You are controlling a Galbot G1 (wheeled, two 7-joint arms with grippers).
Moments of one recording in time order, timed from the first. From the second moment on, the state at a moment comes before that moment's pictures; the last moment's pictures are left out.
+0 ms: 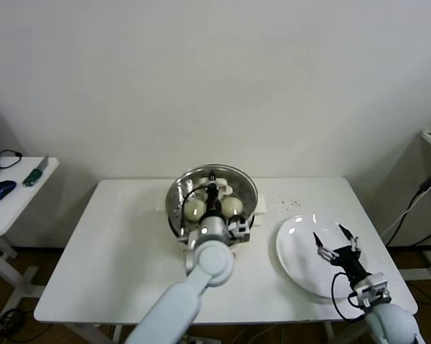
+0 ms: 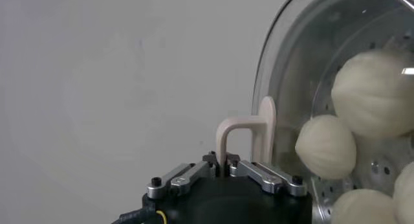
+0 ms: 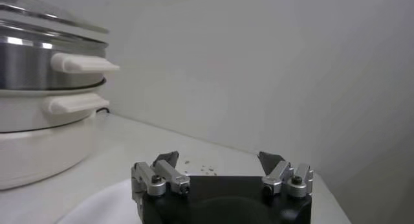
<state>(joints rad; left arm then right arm) 0.79 -1.46 0.16 -1.66 1.52 0.74 0.33 -1.34 1.09 0.60 1.58 0.25 0.13 -0.20</state>
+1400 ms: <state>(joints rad) 0.79 -1.43 0.17 -1.64 1.47 0.74 0.31 -1.35 1.10 0.60 1.60 0.22 0.13 -0.21</state>
